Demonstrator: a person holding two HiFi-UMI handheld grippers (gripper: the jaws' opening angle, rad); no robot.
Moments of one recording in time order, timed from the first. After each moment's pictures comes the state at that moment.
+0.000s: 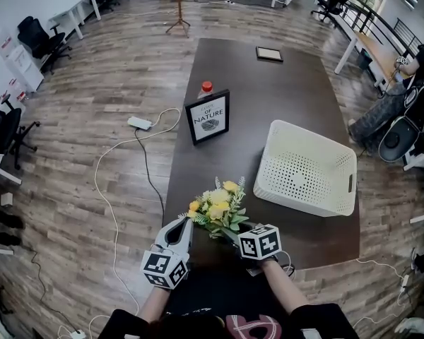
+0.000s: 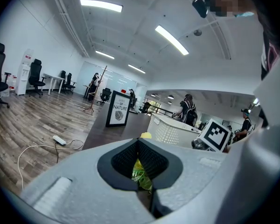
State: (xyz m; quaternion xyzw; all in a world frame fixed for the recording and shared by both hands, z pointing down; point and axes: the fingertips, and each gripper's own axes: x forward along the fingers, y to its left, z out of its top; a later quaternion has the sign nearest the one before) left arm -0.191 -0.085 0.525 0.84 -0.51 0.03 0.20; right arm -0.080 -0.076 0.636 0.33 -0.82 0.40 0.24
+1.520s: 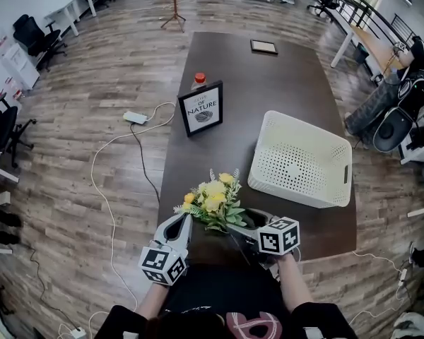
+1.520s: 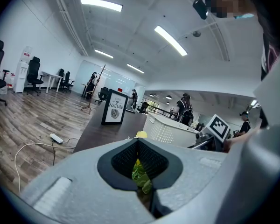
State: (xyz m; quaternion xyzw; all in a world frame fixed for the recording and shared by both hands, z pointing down) left arm -0.178 -0.073 0.525 0.84 -0.50 0.03 0.21; right arm -0.042 -0.073 0.594 0.32 -0.85 0.39 0.17
